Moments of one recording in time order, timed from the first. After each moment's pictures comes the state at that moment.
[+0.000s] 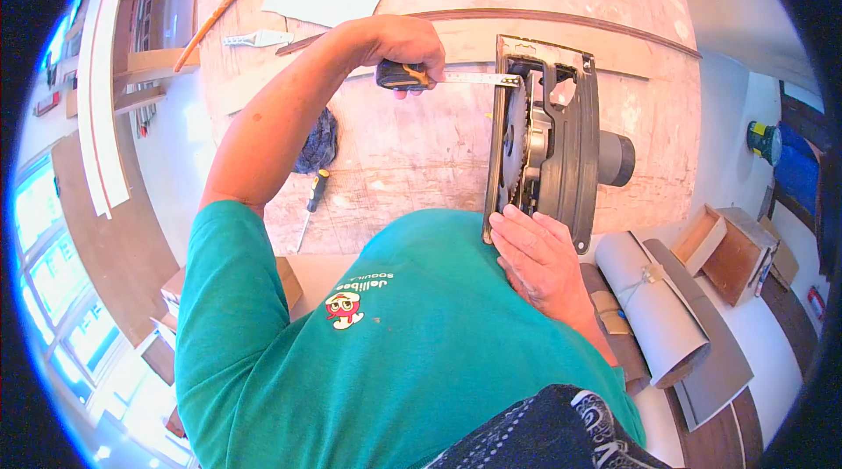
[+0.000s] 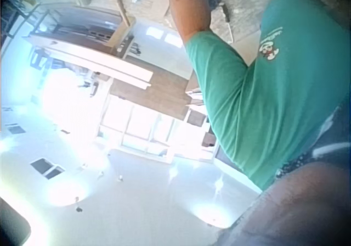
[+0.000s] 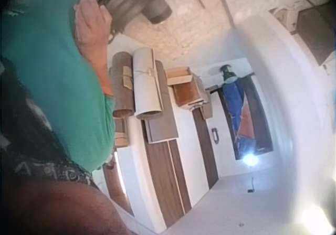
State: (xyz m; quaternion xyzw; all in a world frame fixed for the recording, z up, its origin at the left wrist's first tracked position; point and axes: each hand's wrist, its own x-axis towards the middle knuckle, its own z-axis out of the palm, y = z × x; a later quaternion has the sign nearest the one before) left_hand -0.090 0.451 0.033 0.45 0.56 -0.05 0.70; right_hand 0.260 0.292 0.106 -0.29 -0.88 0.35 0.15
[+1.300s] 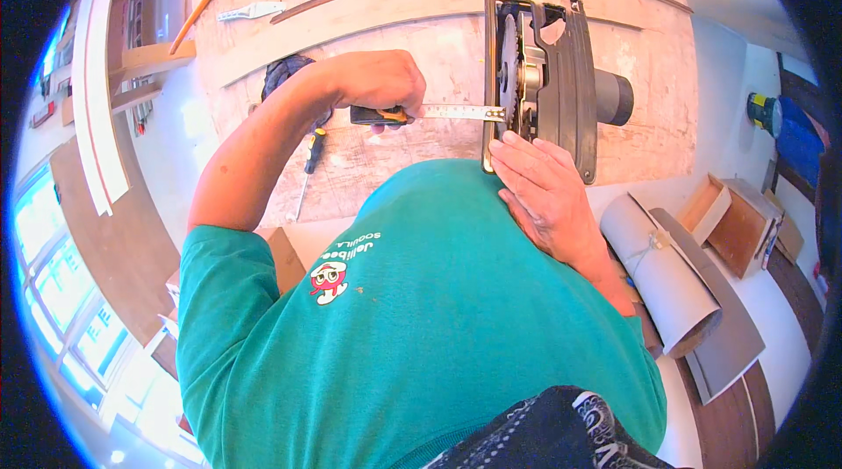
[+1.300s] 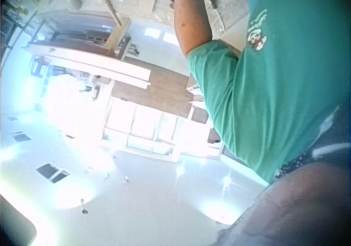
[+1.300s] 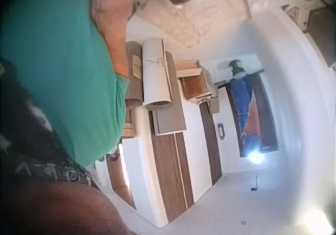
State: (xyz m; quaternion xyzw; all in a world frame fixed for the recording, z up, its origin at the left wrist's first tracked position) left_hand -0.060 0.340 0.089 0.59 0.47 -0.09 0.65; right_hand 0.264 0.289 0.110 -0.26 -0.89 0.35 0.15
